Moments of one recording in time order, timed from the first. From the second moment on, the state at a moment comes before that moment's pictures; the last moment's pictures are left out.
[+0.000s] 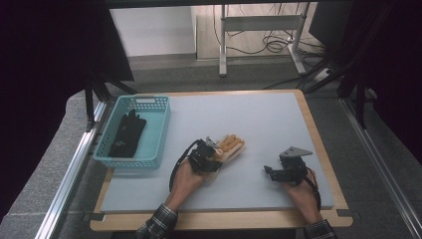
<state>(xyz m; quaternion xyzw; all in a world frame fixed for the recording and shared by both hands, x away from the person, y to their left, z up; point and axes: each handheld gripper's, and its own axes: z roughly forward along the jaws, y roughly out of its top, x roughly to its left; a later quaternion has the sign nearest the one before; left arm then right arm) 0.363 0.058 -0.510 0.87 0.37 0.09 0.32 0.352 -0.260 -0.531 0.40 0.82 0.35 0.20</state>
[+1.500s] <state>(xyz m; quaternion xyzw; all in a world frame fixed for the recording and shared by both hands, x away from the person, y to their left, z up) 0.412 0.265 -0.435 0.75 0.58 0.21 0.23 0.352 -0.260 -0.531 0.40 0.82 0.35 0.20</state>
